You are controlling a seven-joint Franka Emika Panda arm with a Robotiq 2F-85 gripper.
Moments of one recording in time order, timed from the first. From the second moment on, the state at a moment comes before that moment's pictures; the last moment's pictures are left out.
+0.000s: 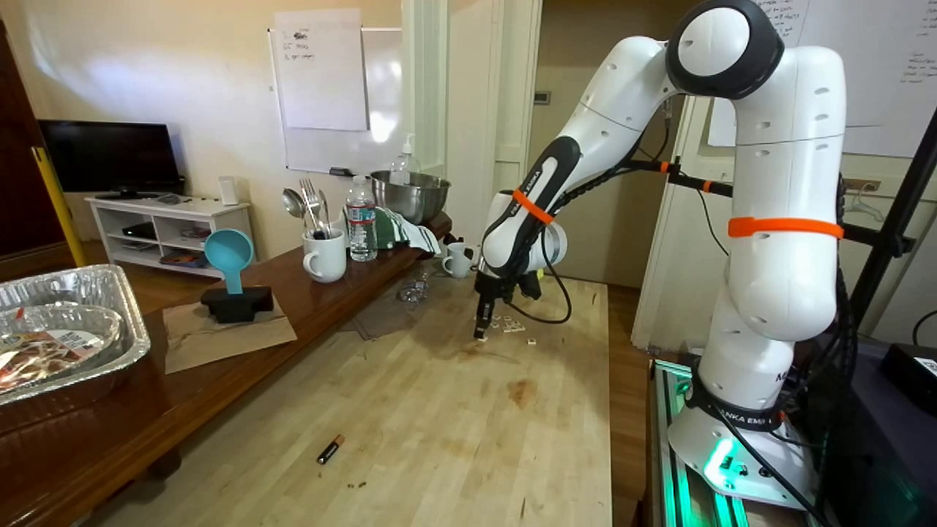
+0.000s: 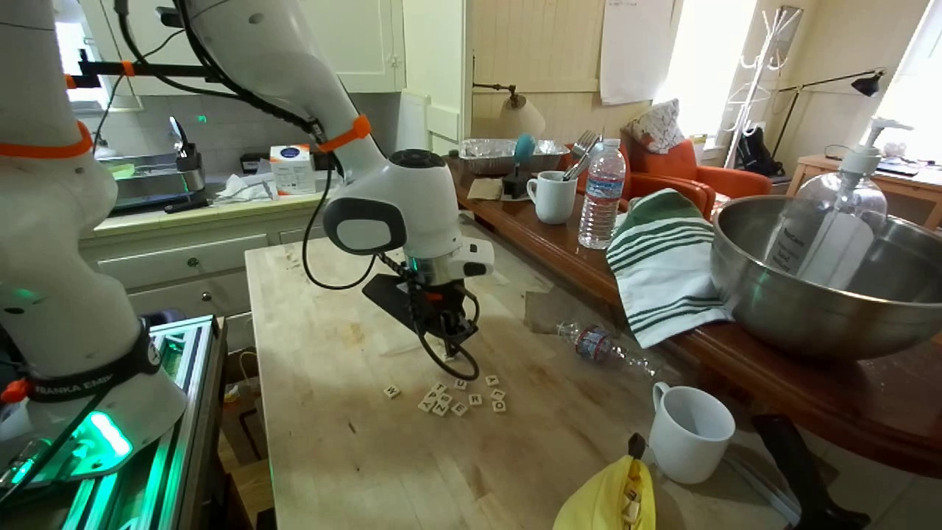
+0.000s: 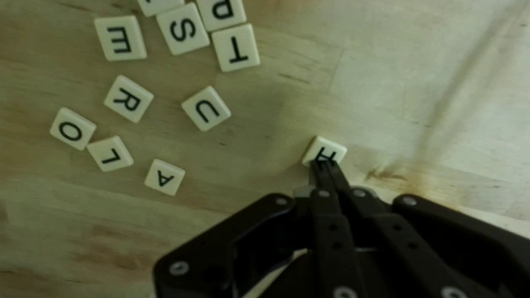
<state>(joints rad) -0.13 0.19 -0.04 -2.55 0.26 2.90 -0.78</state>
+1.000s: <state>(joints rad) -0.19 0.19 0.08 -2.56 0.32 2.93 -1.05</state>
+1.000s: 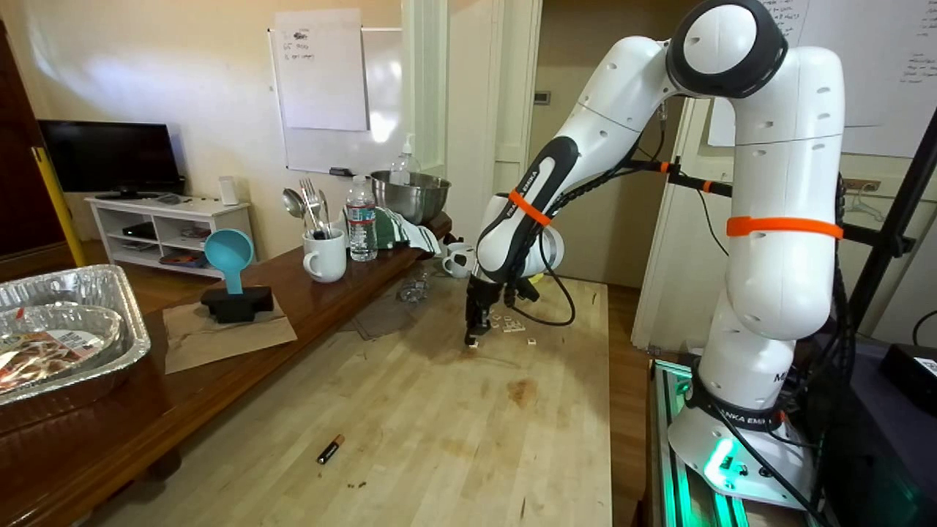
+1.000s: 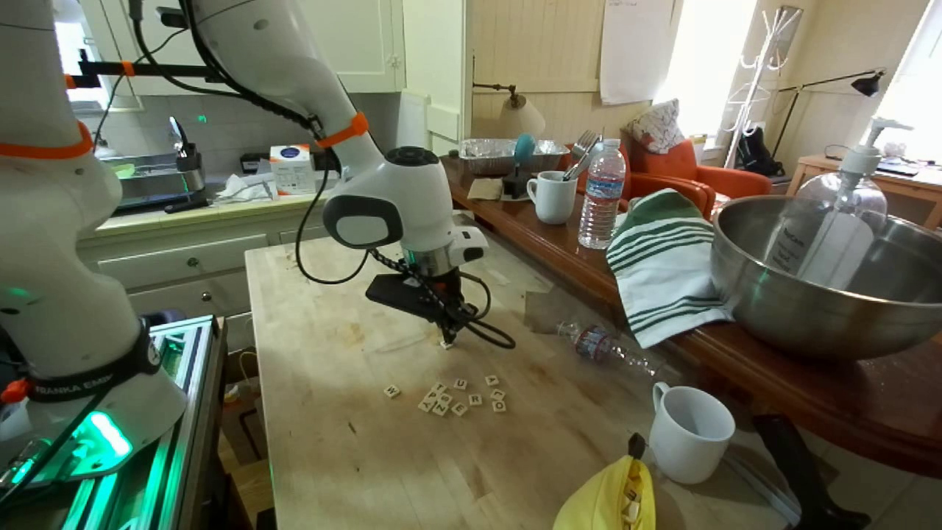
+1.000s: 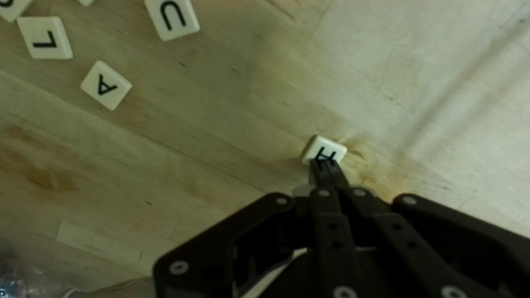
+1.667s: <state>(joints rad) -0.21 0.16 0.08 -2.57 0.38 2.93 -1.07</state>
